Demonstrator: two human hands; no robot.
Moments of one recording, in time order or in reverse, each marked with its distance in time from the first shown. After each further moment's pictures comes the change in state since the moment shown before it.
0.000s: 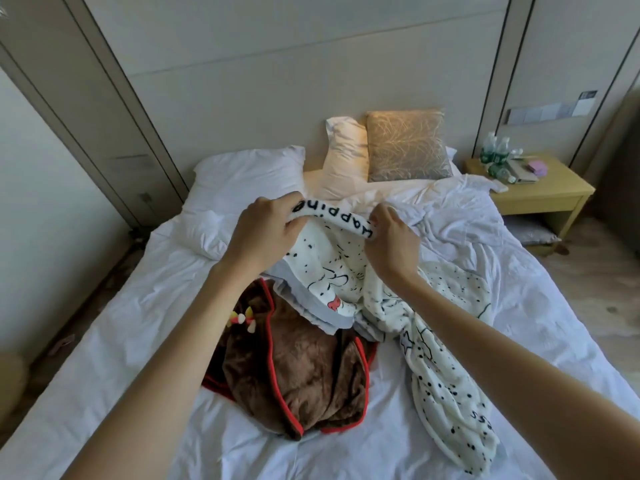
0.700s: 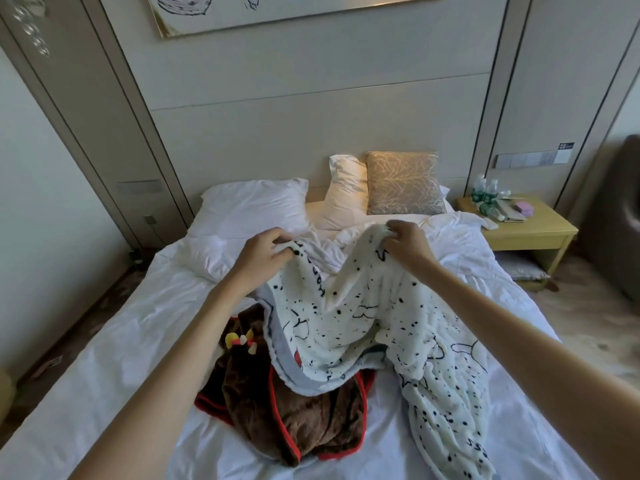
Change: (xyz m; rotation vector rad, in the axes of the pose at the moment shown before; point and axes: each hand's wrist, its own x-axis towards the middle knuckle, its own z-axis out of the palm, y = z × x) left_hand -0.021 -0.032 -0.017 -0.377 -0.161 -0.372; right_hand 0.027 -0.014 -0.064 0.347 -0.243 0.129
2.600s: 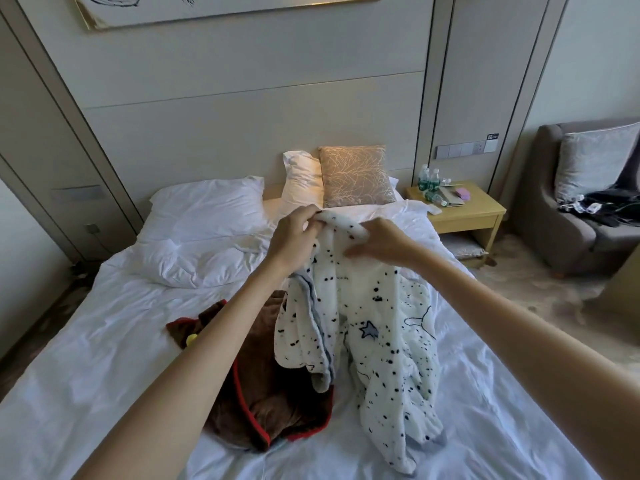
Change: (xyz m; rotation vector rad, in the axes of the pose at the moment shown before) left_hand -0.009 0.107 0.085 -0.167 0.011 0.191; right_hand -0.049 0.007 -0.066 -0.210 -0.252 -0.033
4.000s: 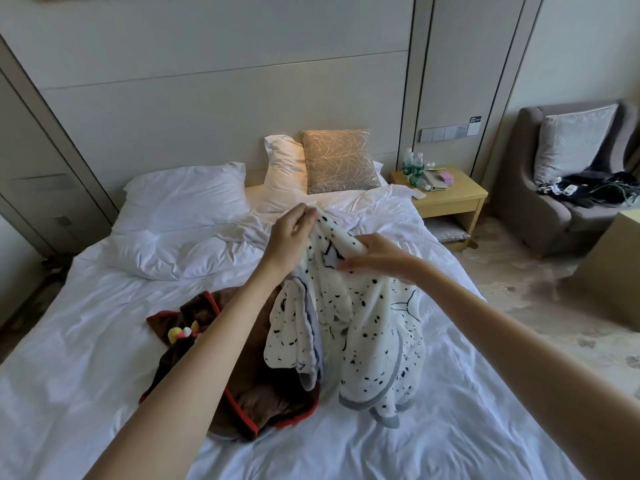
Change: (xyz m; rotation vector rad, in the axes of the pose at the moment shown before) left_hand -0.002 -0.022 0.039 -0.279 -0.045 -0.007; right_hand -0.033 0.035 0.015 0.342 -0.189 0.144
